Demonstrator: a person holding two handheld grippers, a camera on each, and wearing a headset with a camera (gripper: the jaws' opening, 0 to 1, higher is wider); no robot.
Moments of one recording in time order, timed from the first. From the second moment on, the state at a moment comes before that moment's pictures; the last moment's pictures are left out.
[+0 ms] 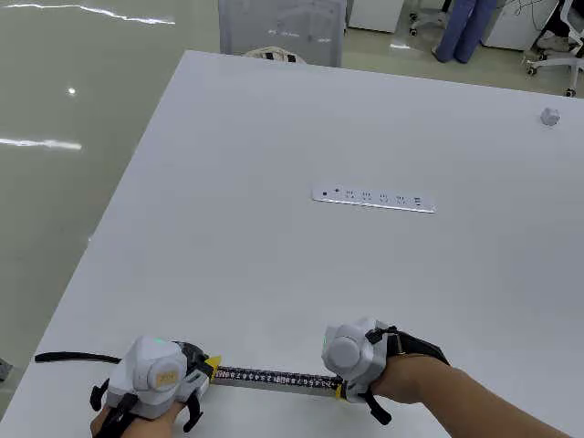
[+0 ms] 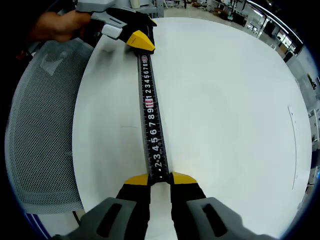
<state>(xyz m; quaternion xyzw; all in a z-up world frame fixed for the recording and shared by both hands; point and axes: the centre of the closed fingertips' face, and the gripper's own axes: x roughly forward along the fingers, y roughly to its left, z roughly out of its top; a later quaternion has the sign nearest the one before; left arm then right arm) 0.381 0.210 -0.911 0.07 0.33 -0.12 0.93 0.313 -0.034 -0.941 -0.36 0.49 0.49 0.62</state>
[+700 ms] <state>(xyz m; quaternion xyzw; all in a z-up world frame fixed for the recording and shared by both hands) 0.381 0.210 -0.913 0.07 0.33 -0.13 0.93 0.313 -0.027 -0.940 -0.37 0.49 0.50 0.62</state>
